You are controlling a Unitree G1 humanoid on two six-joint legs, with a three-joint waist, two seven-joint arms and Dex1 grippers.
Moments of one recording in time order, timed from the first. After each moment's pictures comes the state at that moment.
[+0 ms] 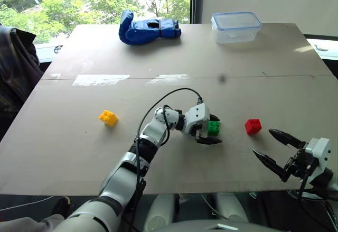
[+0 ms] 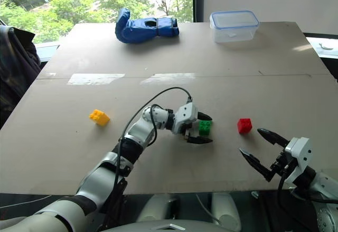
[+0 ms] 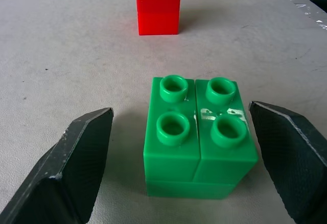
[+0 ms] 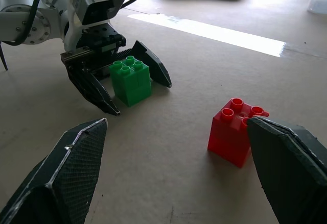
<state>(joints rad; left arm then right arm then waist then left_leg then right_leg) -0.69 0.19 -0.34 0.60 -0.04 -0.08 -1.24 0.40 -0.54 -0.31 -0.37 0.55 0.03 0.93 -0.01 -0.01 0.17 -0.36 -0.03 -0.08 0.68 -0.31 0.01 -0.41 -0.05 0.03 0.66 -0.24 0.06</state>
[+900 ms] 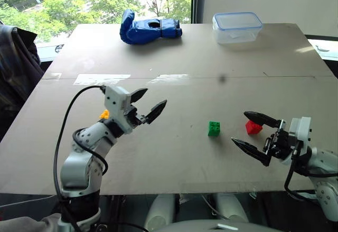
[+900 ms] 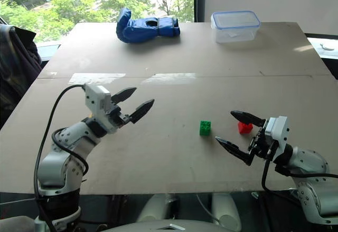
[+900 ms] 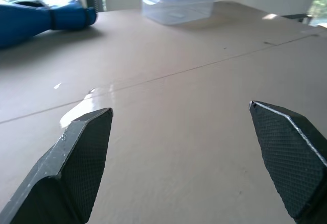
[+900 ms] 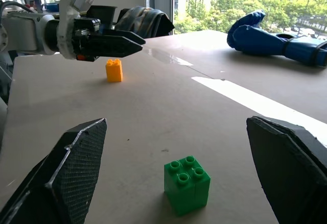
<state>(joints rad) 0.06 0.34 0.34 -0.55 -0.37 0.54 -0.52 0.07 -0.56 -0.10 -0.43 0.60 0.15 0.96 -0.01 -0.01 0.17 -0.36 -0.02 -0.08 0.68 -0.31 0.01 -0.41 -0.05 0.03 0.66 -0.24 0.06</state>
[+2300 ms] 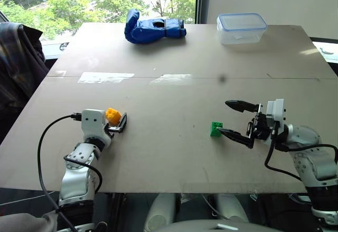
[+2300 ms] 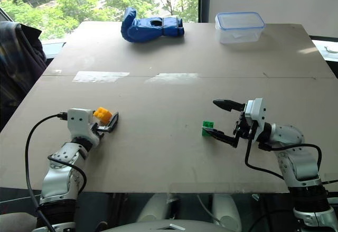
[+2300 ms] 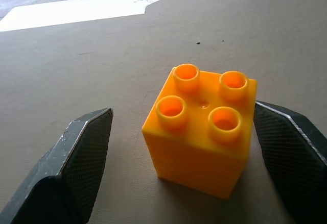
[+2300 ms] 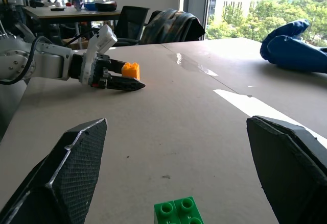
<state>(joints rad) -0.05 0.45 0.30 0.07 -0.22 0.15 -0.46 -0.14 -0.53 -0.01 -0.24 0.55 0.13 1.04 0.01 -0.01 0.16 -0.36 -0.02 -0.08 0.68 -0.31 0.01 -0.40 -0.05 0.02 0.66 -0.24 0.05</state>
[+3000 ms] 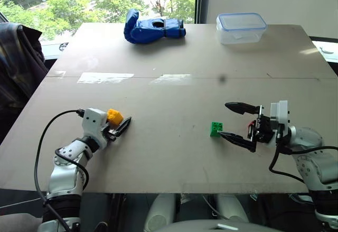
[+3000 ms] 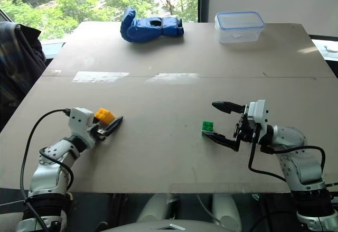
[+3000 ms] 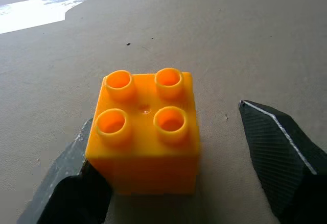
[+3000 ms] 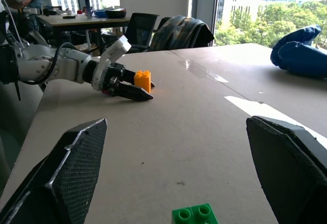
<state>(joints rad) -0.05 0.54 0.28 0.15 -0.28 0.09 -0.69 -0.12 -0.55 -0.02 -0.29 0.60 0.15 1.06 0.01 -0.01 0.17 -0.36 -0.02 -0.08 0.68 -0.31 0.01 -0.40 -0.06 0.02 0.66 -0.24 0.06</state>
